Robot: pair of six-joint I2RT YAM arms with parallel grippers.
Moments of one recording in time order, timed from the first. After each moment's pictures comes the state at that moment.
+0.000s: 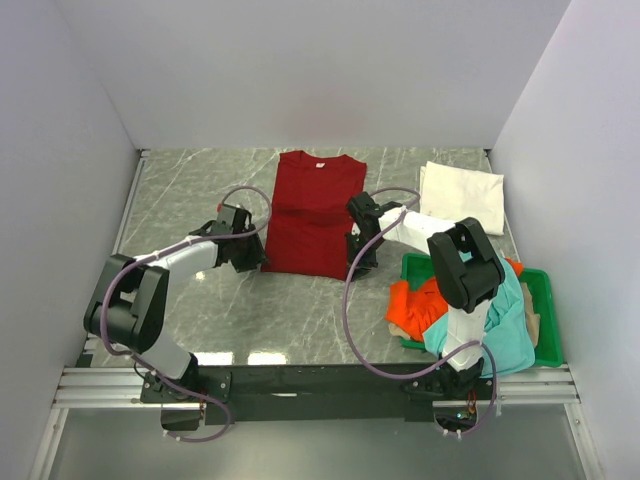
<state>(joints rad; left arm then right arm) -0.33 1.56 0.83 -0.25 0.08 -0.70 0.51 1.92 1.24 -0.69 -0.24 0.54</state>
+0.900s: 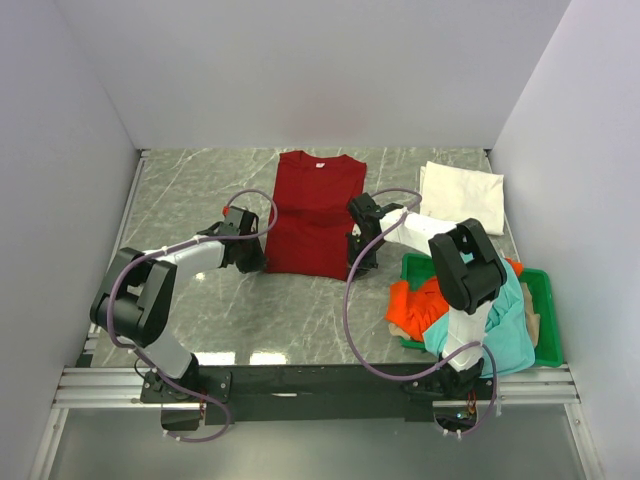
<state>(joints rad) -0.38 1.62 0.84 -0.24 0.04 -0.73 0.51 1.90 1.22 -0.67 -0.24 0.57</state>
